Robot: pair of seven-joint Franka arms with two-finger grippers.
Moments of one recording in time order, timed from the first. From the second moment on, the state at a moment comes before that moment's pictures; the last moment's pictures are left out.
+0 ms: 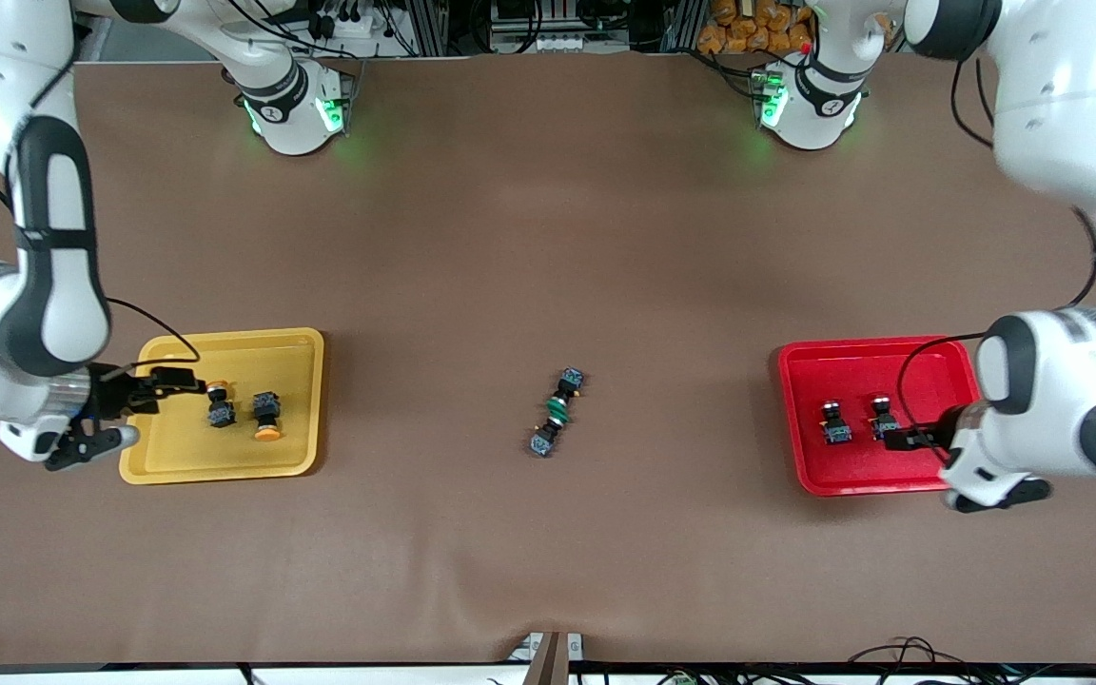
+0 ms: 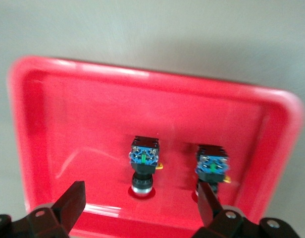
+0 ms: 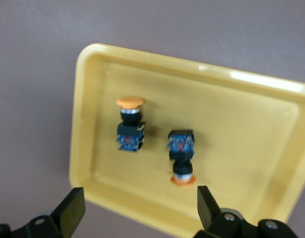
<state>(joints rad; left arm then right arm) -0.04 0.66 0.09 -1.37 -0.02 1.88 -0.14 0.18 0.52 -0.40 -1.58 0.40 1.80 -0.61</state>
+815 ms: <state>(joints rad) -0.04 0.22 0.03 -1.37 -0.02 1.61 -0.10 0.22 0.16 -0.19 -1.46 0.17 1.48 -0.11</state>
